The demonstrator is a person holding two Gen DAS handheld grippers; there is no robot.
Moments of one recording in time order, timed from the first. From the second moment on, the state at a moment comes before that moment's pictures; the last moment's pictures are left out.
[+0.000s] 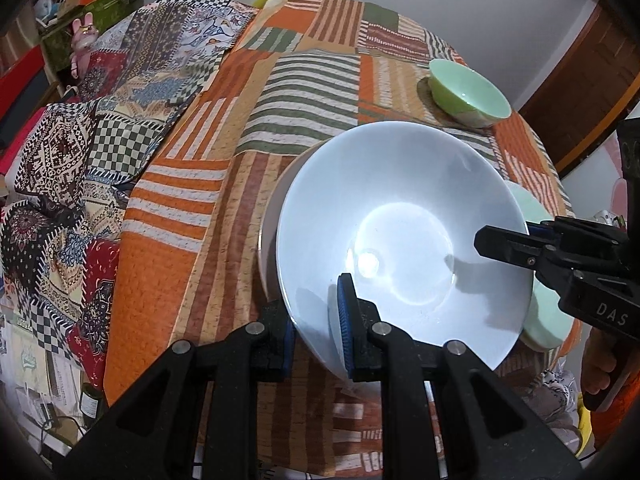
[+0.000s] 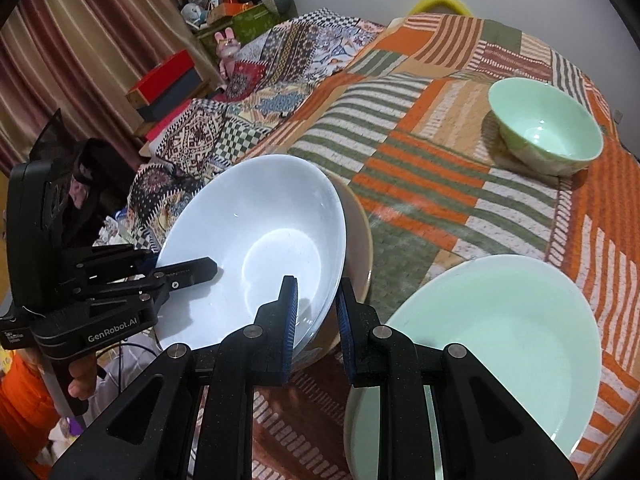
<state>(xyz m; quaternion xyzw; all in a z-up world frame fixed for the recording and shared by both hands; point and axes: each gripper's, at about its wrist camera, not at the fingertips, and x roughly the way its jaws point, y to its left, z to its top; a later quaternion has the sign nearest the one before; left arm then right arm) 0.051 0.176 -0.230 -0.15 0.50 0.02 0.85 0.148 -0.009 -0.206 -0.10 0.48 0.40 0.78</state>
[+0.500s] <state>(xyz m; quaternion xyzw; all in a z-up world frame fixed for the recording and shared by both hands) 0.058 0.180 -0.234 -0.16 0.50 0.02 0.85 0.152 -0.002 -0.216 -0.11 0.50 0.39 0.77</state>
